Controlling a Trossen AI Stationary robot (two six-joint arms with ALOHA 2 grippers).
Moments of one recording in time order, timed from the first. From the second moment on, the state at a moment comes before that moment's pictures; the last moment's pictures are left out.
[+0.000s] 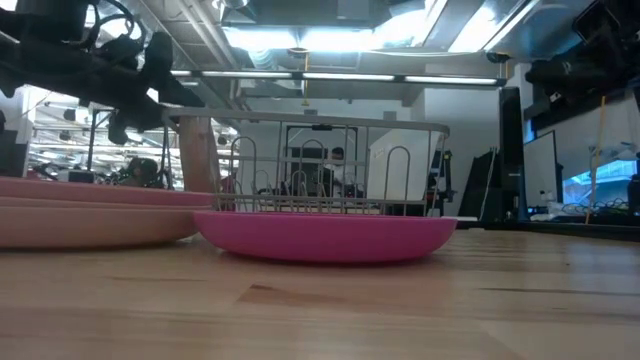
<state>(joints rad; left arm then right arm) -0.07 0.75 0.08 0.62 -0.90 -0.52 0.00 0.01 0.22 -0.32 -0.01 0.13</state>
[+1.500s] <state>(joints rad) -0.17 0.45 0.08 0.45 -0.92 -0.44 0.00 0.01 0.22 -0.35 -0.01 0.13</state>
